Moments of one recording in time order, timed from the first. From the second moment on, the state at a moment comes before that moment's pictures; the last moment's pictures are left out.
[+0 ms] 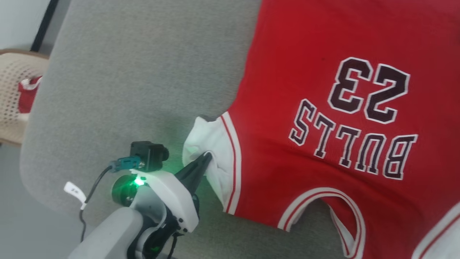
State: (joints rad) left arm -0.38 0.45 -0.65 0.06 -0.92 0.15 0.14; right arm -1.15 -0.51 0.06 0.94 0.44 0.13 0.73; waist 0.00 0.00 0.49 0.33
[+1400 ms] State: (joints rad) left arm -0.28 0.65 -0.53 0.01 -0.95 0.27 0.14; right arm -0.41 -0.56 0.30 0.19 0.76 0.13 0.91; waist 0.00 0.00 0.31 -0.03
